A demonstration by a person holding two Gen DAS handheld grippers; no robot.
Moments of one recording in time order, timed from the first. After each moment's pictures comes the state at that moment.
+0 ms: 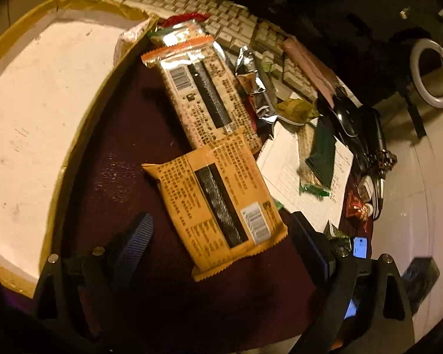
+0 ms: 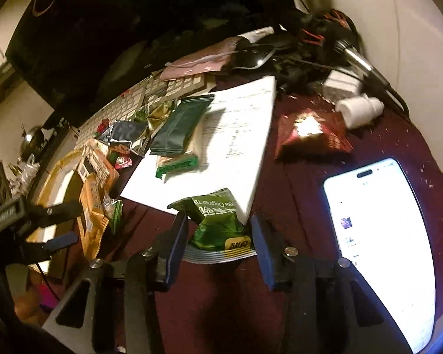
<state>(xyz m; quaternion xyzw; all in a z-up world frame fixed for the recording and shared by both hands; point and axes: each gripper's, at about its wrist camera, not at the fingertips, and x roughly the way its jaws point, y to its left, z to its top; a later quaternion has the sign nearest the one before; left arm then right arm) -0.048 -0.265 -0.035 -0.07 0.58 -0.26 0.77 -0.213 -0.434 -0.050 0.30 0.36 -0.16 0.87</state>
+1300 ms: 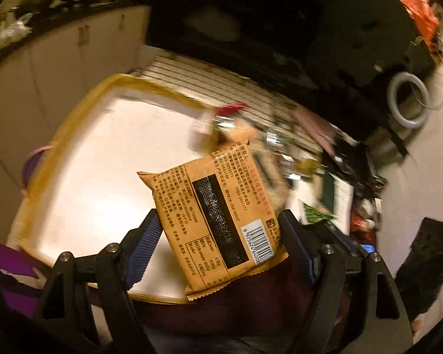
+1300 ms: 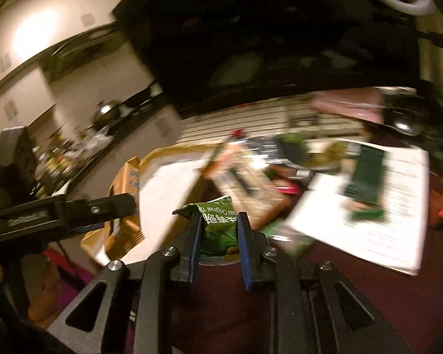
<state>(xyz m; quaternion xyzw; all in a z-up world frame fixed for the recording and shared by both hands) -0.035 -0.154 0.042 -0.03 0.46 -0.25 0.85 -0.132 -0.306 0.016 0.21 0.29 0.03 0.93</state>
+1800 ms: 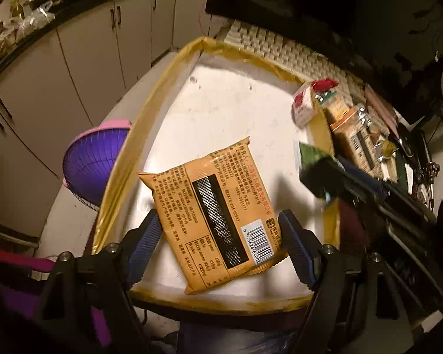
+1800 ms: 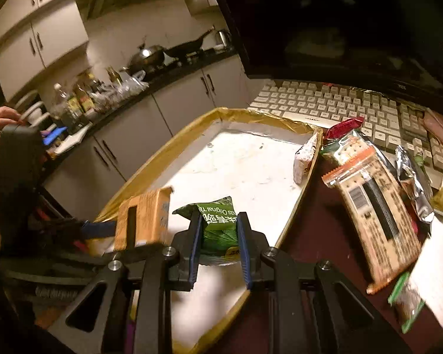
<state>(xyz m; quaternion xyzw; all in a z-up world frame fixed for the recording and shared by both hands) 0.011 -0.091 -0.007 0.02 0.52 -0.18 0.84 -0.022 -0.218 -0.005 0.12 0.36 0.11 0.92</state>
